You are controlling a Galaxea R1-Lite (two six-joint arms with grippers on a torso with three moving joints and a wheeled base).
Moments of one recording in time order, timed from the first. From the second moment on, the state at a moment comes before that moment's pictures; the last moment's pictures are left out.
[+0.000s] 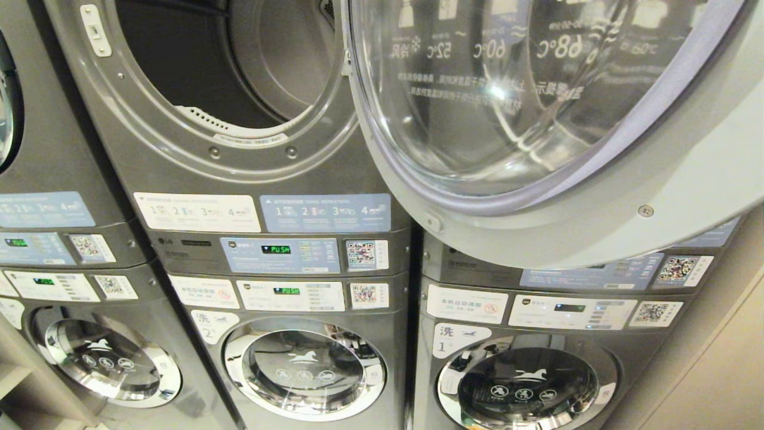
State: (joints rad) left arm 0.00 0.00 0.00 0.01 0.00 0.04; right arm 0.00 0.00 0.00 0.01 0.03 -0.06
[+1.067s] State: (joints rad) left arm 0.00 0.00 0.00 0.01 0.00 0.05; right arm 0.00 0.00 0.00 0.01 0.03 -0.05
